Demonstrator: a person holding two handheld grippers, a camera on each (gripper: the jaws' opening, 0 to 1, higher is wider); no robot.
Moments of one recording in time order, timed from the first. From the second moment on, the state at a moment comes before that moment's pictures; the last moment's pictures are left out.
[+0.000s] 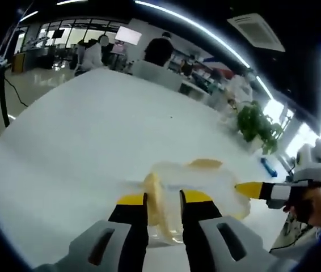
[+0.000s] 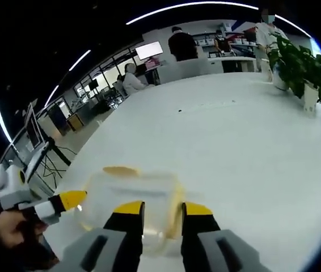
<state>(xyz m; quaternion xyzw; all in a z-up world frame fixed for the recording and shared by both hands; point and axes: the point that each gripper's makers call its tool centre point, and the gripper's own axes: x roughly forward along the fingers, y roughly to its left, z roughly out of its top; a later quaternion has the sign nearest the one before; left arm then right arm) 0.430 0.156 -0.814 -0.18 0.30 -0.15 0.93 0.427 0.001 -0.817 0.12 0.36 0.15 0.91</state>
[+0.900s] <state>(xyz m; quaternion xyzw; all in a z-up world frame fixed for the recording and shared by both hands) 0.428 0.150 -0.819 -0.17 0.30 -0.16 0.92 0.427 0.013 -0.819 0.12 0.36 0.17 0.91</state>
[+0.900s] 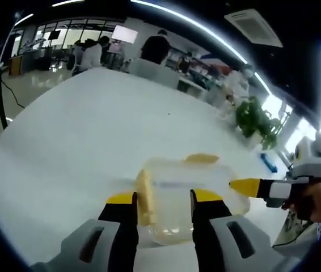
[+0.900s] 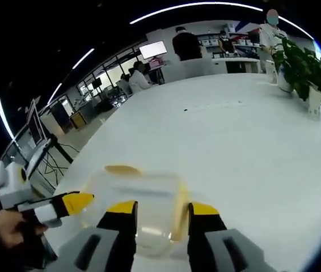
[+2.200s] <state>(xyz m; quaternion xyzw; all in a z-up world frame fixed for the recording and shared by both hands) 0.434 0.141 -0.778 -0.09 0.24 -0.25 0.93 0.444 0.025 -0.778 0.05 0.29 0.27 0.92</state>
